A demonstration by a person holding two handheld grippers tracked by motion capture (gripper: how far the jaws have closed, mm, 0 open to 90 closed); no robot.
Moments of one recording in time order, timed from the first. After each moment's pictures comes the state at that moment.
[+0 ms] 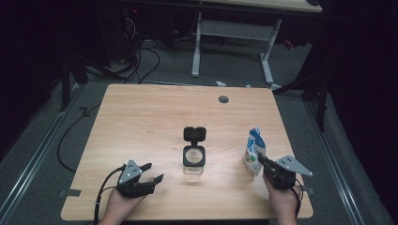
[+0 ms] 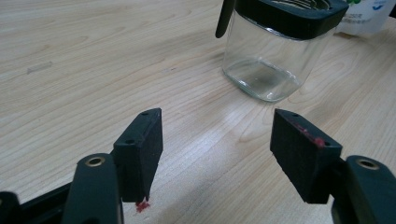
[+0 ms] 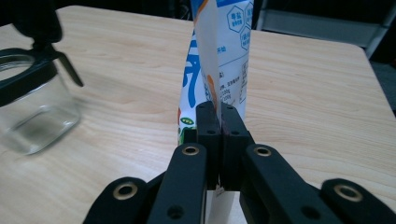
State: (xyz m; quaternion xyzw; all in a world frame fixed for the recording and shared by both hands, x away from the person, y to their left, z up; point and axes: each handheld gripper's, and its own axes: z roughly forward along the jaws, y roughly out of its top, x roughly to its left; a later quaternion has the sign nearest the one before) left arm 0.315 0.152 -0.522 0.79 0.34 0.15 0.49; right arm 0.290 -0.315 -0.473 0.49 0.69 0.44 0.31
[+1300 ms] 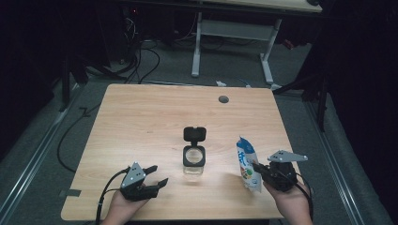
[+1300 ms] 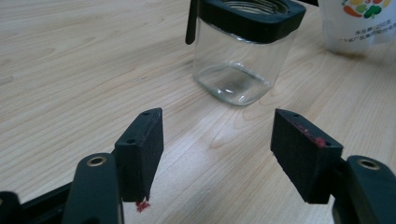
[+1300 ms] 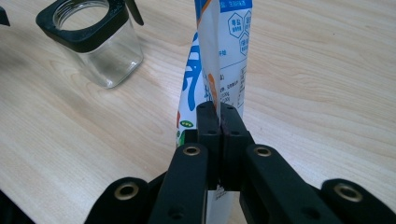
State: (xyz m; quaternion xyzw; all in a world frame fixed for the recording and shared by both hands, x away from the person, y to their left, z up) left arm 0.306 0.142 -0.522 0.79 0.30 0.14 0.52; right arm 0.283 -0.294 -0.421 0.48 0.79 0.33 0.18
